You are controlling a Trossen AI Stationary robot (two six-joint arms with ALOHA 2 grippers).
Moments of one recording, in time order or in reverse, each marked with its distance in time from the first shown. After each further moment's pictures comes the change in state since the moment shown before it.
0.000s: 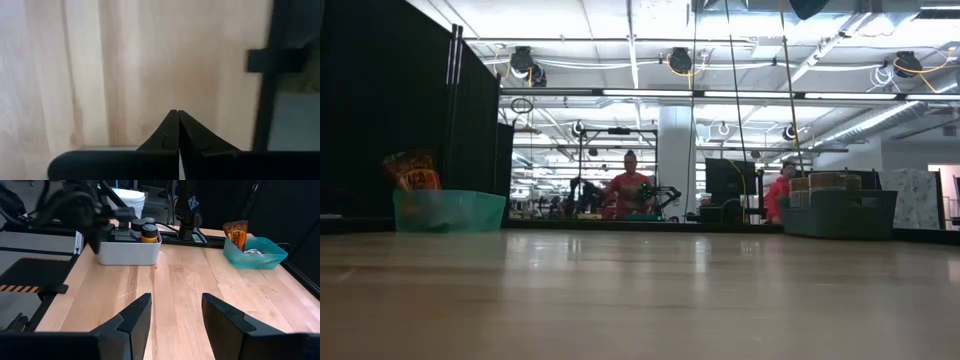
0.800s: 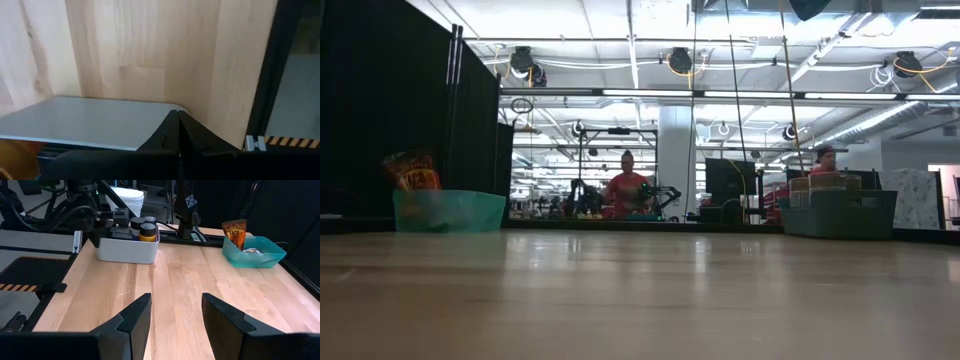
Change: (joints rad) left arm -0.086 0.001 -0.105 -0.007 0.147 -0.117; right arm 0.000 0.000 0.000 -0.008 0.005 0.002
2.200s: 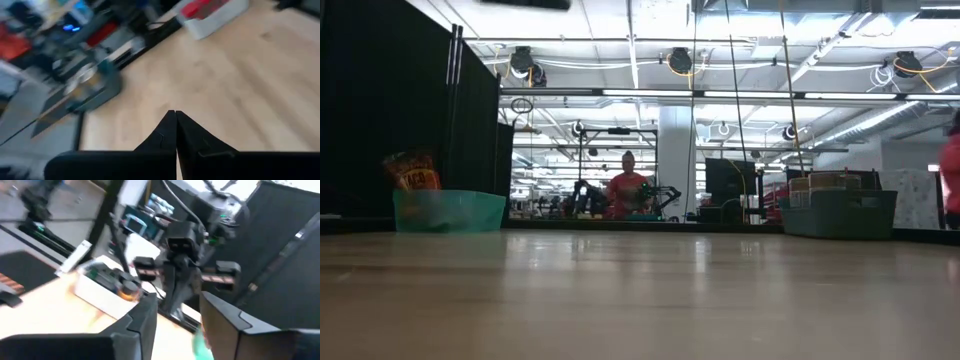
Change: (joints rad) left arm 0.623 -0.800 -0.660 1.037 -0.301 1.426; right arm -0.334 -0.084 0.000 0.299 -0.542 -0.682
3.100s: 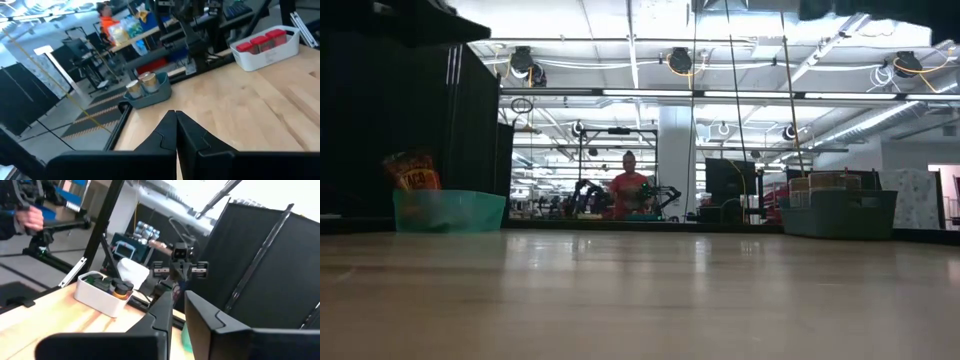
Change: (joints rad) left arm 0.173 -0.835 -0.490 0.037 0.026 -0.032; right arm -0.163 -0.583 -0.450 0.025 -0.166 0.070
